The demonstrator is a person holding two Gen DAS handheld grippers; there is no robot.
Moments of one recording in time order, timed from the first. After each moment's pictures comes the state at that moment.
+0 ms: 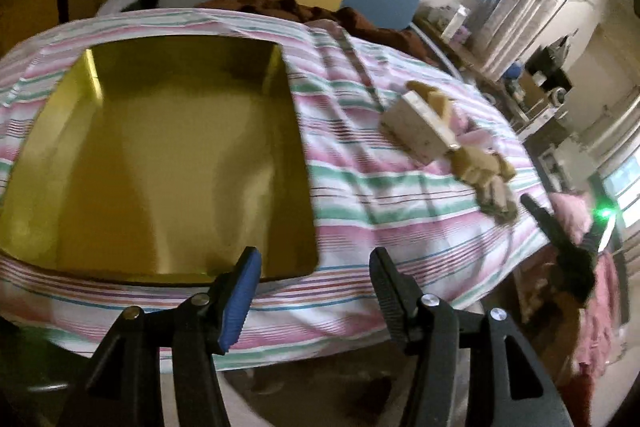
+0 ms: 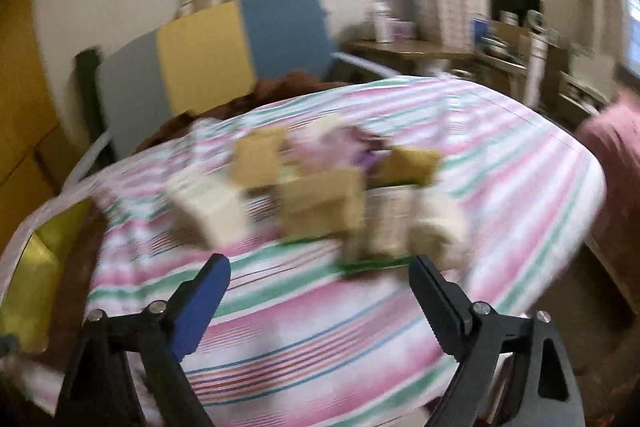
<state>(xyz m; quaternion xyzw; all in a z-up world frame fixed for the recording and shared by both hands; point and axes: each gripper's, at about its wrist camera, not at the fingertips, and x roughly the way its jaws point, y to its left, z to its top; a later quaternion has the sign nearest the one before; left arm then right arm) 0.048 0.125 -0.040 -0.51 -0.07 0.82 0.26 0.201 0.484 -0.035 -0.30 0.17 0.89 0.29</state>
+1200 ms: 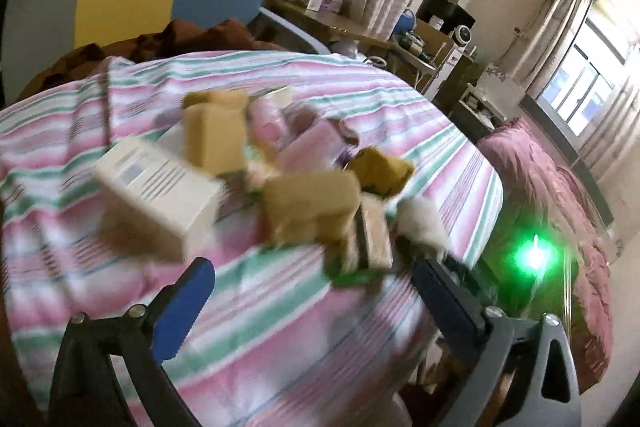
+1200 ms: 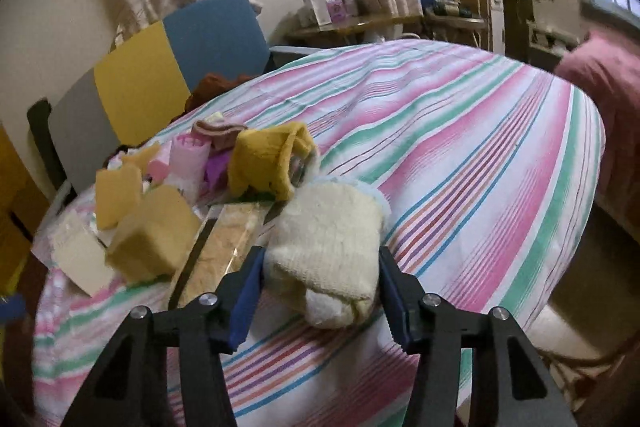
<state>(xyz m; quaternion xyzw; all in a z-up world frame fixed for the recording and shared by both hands) 0.025 0.408 -0.042 -0.44 0.02 0.79 0.43 0.213 0.584 -0.102 -0.29 0.22 0.88 0.31</state>
